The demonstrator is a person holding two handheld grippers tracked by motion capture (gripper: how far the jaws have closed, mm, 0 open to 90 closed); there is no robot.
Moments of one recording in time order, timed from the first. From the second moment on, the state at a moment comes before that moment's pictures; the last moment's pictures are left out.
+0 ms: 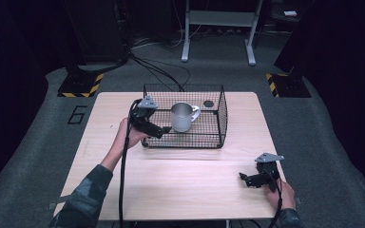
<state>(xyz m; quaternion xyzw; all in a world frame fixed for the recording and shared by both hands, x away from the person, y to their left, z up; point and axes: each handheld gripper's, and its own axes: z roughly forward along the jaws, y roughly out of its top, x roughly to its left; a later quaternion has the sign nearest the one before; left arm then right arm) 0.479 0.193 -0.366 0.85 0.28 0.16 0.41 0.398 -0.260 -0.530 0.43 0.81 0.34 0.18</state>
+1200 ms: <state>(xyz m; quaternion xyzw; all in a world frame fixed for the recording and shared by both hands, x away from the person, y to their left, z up) 0.368 0.331 -0.495 0.79 0.45 0.21 0.36 0.399 -0.260 -0.529 0.43 0.82 0.34 0.18</state>
